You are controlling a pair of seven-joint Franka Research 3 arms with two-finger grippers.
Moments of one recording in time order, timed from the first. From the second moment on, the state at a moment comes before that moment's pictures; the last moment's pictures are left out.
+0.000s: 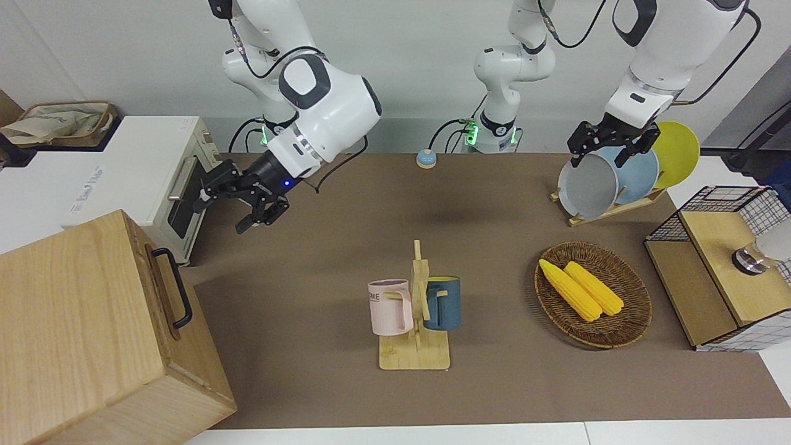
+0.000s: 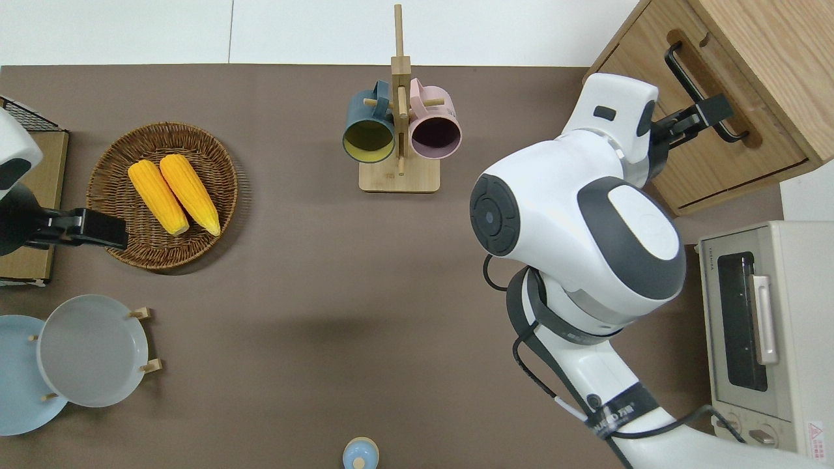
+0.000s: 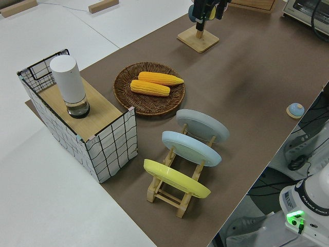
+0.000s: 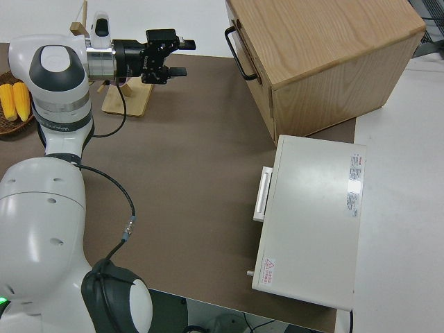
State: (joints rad) left arm 0.03 0.04 -0.06 -1.51 0.00 1.52 0.02; right arm 0.30 0.29 0.12 -1.55 -1.19 1.71 0.30
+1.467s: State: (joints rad) left arm 0.03 0.04 -0.06 -1.51 0.00 1.52 0.02; right arm 0.29 0.48 -0.04 -1.61 -1.69 1.85 0.58
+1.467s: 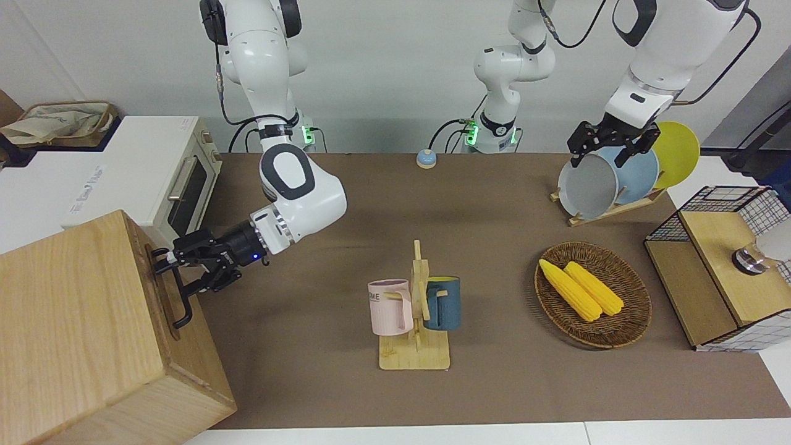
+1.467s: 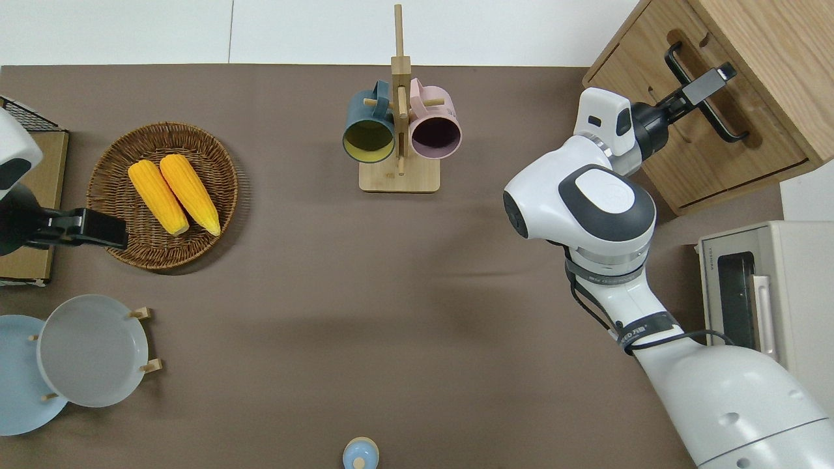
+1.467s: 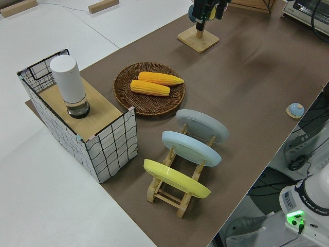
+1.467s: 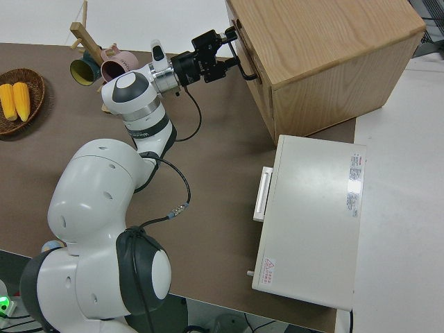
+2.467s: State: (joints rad) left arm 0.03 0.04 -0.06 -1.51 0.00 1.52 0.02; right arm 0.29 0.51 -0.05 -1.61 -1.73 1.86 0.58
